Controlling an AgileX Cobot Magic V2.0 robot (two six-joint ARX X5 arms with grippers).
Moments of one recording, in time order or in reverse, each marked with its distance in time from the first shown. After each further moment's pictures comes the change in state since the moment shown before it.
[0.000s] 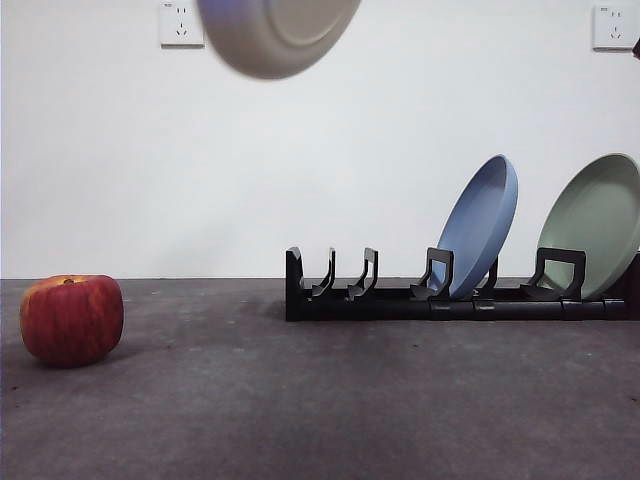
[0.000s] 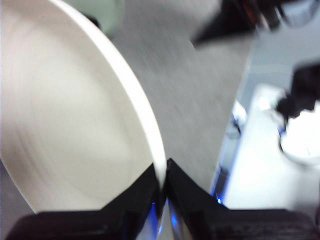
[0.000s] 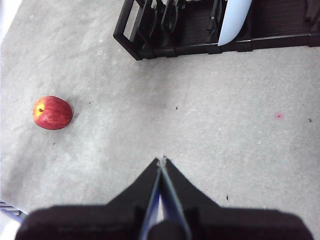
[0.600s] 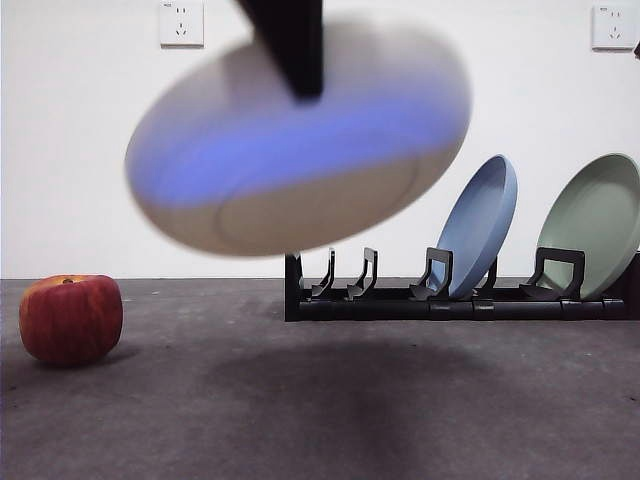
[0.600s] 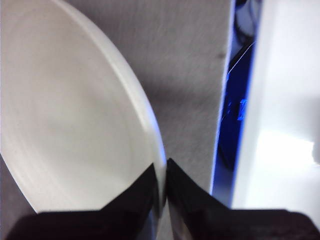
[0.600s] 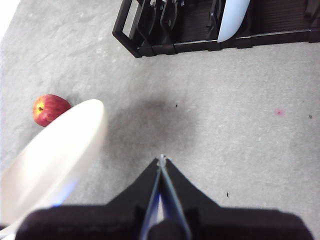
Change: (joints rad) left arm -0.409 -0.005 -0.590 0.191 -0.472 -0.004; right arm 0.000 0.000 0.000 -0.009 0.000 0.002
